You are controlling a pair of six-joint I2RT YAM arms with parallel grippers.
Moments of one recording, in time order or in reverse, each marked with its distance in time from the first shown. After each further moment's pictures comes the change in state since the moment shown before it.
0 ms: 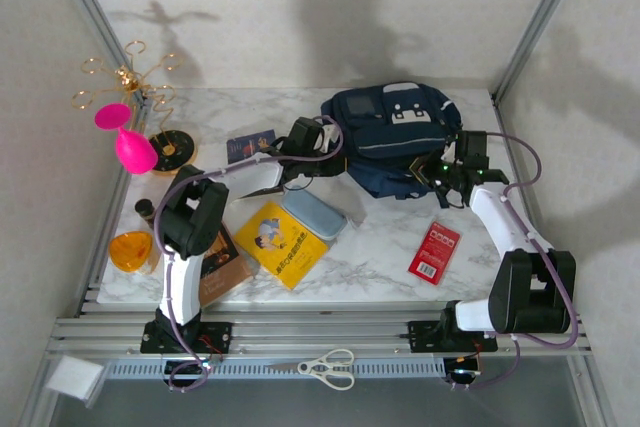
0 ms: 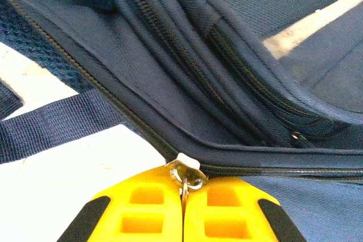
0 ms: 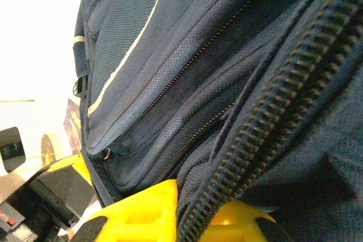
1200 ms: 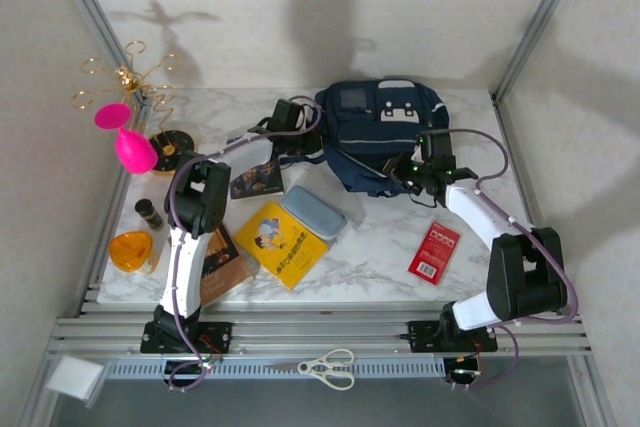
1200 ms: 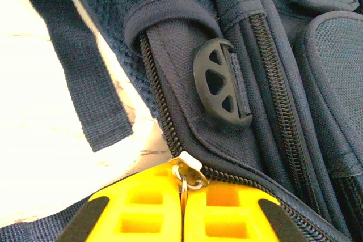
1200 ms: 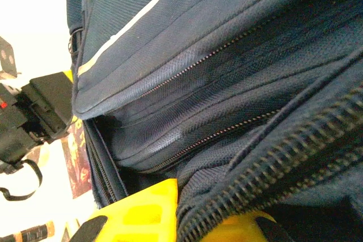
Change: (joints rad) left arm 0.158 0.196 0.245 -0.121 -0.069 -0.022; right arm 0.205 0.098 -0.014 0.161 0.099 0.056
